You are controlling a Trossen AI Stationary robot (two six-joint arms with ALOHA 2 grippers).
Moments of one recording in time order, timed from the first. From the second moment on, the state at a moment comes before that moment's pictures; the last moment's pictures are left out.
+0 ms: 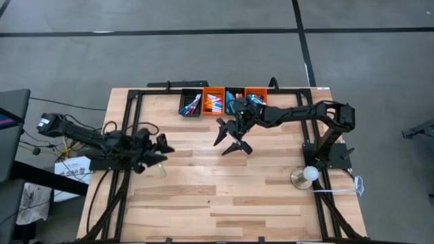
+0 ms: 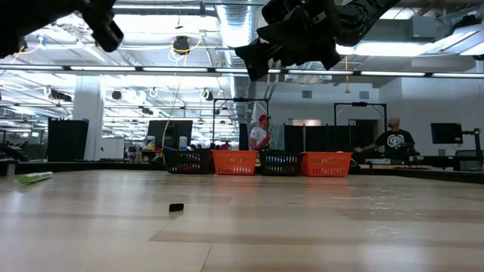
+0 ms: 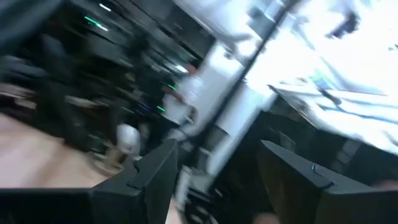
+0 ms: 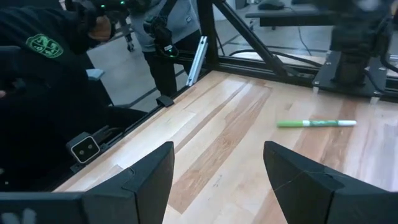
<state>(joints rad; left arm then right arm) -0.29 0.66 0.12 0.87 -0.06 -0.55 -0.24 1.69 1.06 0.17 -0.94 -0.28</state>
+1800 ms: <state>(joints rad) -0.10 1.39 0.82 -0.75 -0.24 0.25 -0.27 1.67 1.06 -0.05 -0.81 -0.23</state>
